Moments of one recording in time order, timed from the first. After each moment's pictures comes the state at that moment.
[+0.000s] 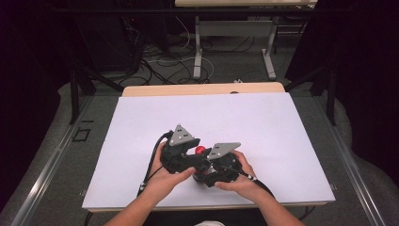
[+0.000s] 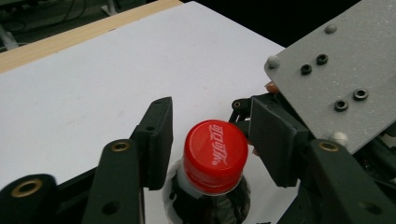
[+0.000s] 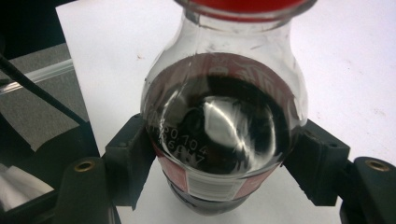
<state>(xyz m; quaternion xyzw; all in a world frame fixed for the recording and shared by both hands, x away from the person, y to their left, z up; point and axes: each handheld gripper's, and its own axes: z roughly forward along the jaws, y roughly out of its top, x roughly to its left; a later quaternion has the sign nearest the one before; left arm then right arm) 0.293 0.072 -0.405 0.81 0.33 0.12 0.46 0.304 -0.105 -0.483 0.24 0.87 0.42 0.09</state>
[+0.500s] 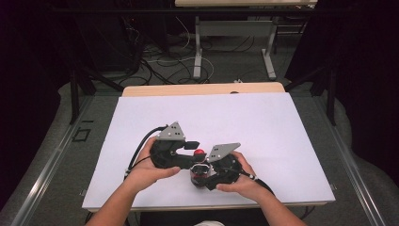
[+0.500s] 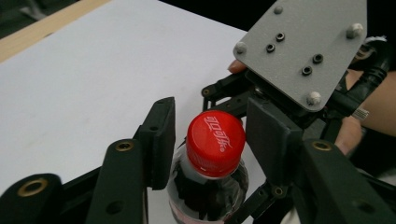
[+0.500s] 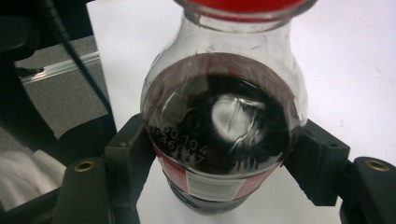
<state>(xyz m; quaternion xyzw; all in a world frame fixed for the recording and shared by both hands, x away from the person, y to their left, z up) 0.307 0.095 -0.397 0.86 0.21 0.04 0.46 0.302 -0.105 -0.482 0.20 0.88 0.43 0.07</state>
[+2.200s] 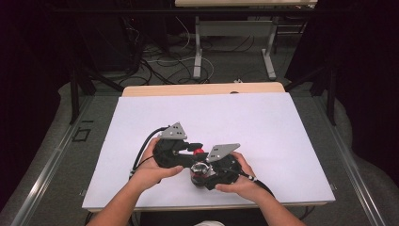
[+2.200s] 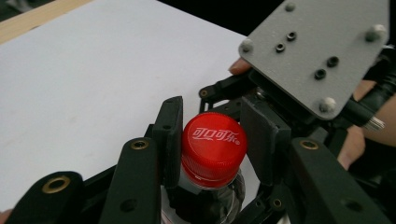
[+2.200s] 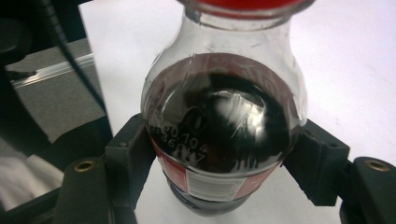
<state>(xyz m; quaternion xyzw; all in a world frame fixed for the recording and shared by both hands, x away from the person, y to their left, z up) 0.307 0.088 -0.405 0.84 0.26 0.04 0.46 0.301 -0.103 -0.482 0.22 0.87 0.43 0.08</state>
